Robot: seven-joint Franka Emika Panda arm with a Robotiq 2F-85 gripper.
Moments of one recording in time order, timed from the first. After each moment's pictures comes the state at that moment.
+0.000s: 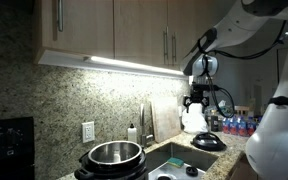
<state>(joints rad) -0.34 -0.22 -0.41 -2.20 -0.06 2.12 0.09</state>
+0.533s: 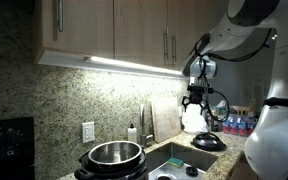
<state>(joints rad) -0.36 -0.12 -0.43 -2.13 0.10 2.15 0.25</state>
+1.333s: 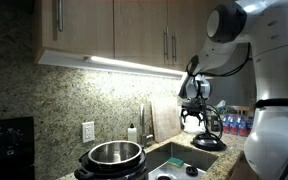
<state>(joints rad) -0.37 0.09 -0.42 -2.18 0.08 2.58 0.43</state>
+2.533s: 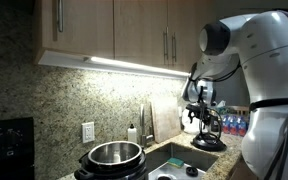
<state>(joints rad) -0.44 0.23 -0.44 -2.09 0.35 2.66 0.45</state>
